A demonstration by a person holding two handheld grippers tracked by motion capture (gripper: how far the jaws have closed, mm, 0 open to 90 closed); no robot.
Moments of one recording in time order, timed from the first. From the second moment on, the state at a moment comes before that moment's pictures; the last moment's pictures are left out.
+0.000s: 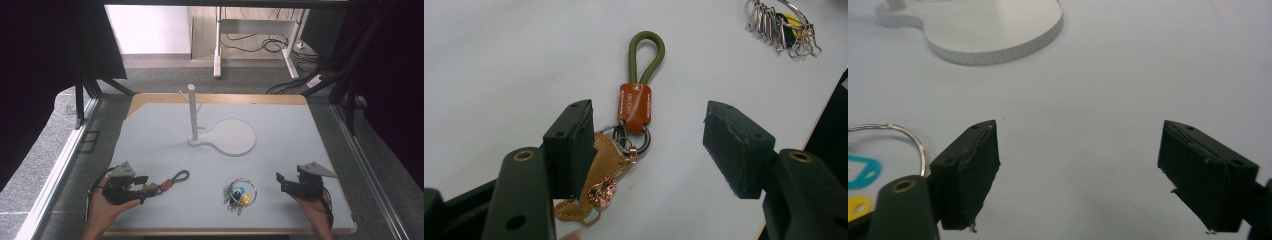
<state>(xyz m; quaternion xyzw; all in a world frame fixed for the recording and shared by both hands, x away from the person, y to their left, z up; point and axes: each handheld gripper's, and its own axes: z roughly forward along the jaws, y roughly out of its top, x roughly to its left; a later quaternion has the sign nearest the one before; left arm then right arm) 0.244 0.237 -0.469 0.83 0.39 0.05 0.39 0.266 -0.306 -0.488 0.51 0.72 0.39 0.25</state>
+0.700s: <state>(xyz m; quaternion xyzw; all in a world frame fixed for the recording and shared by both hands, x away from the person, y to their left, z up) 0.245 0.237 -0.472 0.83 0.39 0.06 0.40 0.258 -0.326 -0.492 0.51 0.73 0.39 0.23</state>
